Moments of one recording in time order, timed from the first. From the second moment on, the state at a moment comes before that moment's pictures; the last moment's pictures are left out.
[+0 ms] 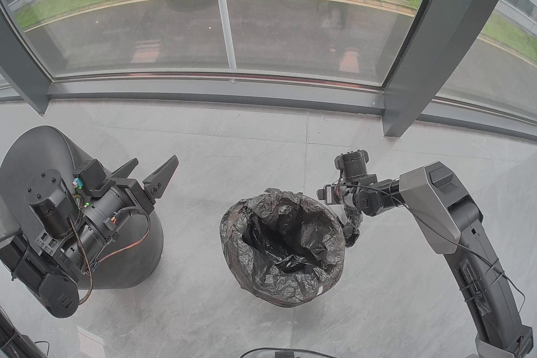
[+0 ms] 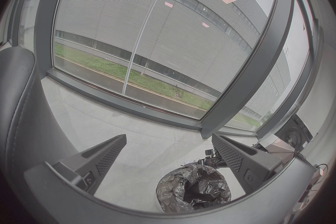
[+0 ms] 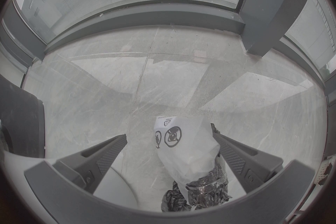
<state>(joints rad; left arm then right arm) -0.29 1.79 -0.31 -1.55 -0.10 -0.29 0.34 2.81 -2.00 -0.17 -0.21 0.18</state>
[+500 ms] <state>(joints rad) -0.29 1.80 -0.31 -1.55 -0.10 -0.29 0.30 2.84 -2.00 -0.18 -0.24 0.18</state>
